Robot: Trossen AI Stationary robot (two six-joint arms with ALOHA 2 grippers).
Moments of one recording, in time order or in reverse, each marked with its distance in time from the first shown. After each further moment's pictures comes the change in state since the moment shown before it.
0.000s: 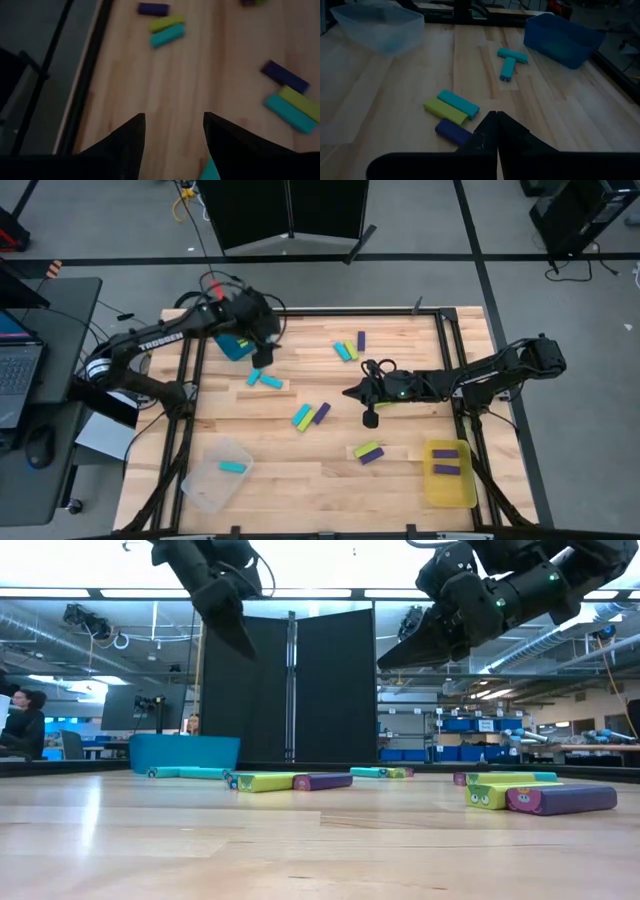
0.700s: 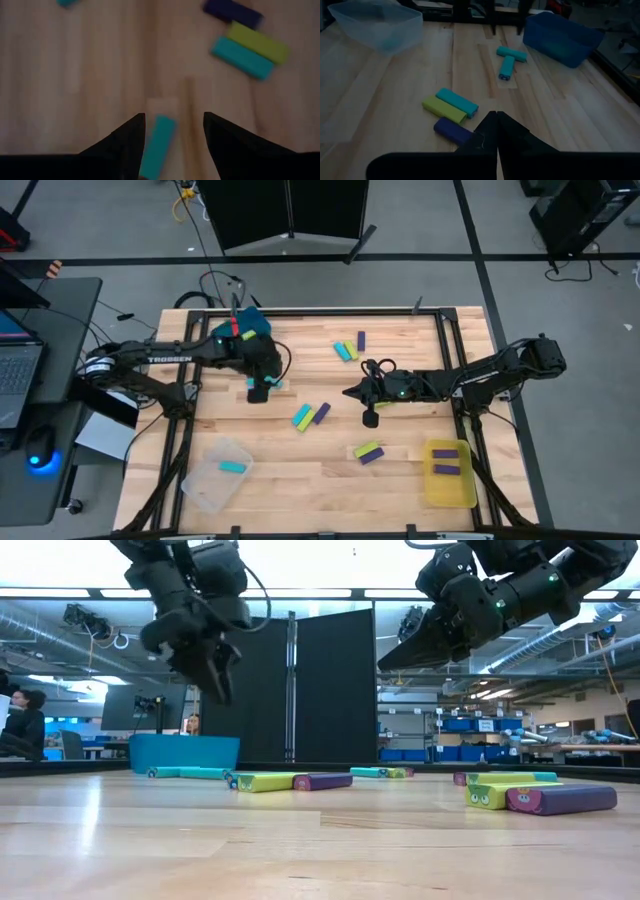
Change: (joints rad) left arm -0.229 -0.009 -0.289 0.114 -0.028 -0.032; right arm 0.000 0.000 0.000 -0.006 0.000 -0.003
